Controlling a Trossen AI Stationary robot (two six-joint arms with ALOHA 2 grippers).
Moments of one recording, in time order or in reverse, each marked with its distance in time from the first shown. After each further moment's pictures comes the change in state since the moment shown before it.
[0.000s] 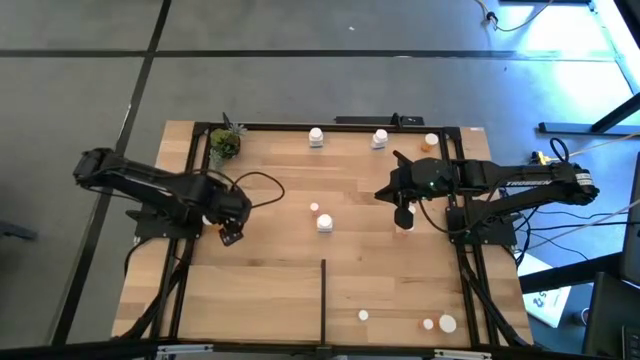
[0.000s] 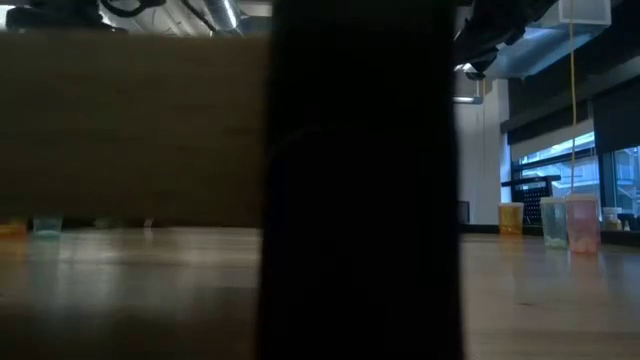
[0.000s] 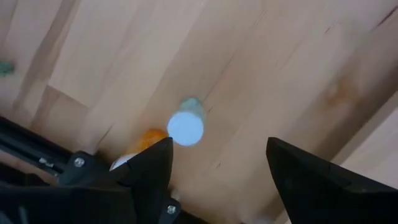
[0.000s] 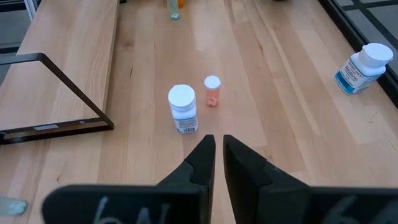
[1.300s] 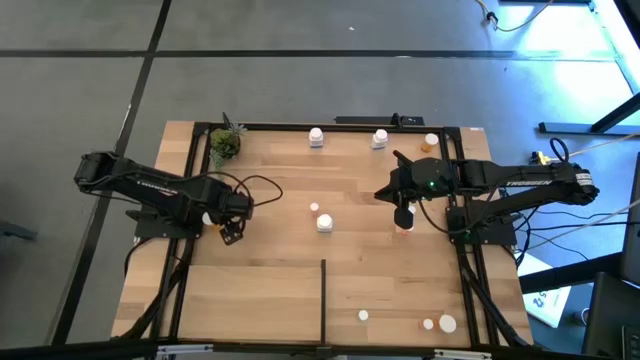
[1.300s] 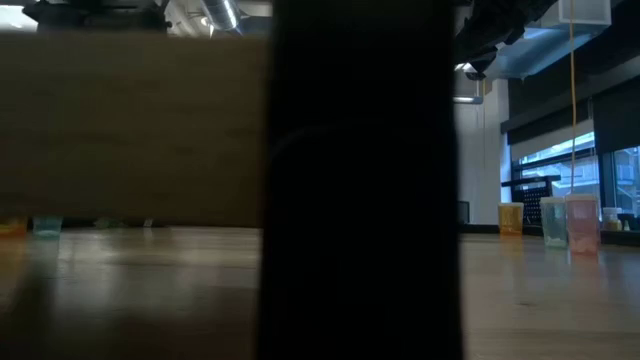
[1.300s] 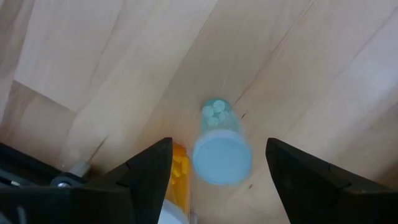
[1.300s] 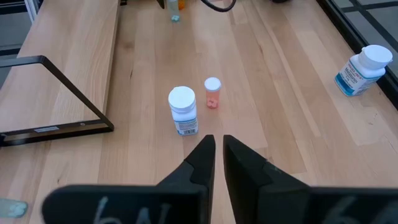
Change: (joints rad) left arm 0.106 0.025 -0.223 0.198 0.037 0.110; right arm 0.000 0.000 0.000 0.005 0.000 0.000
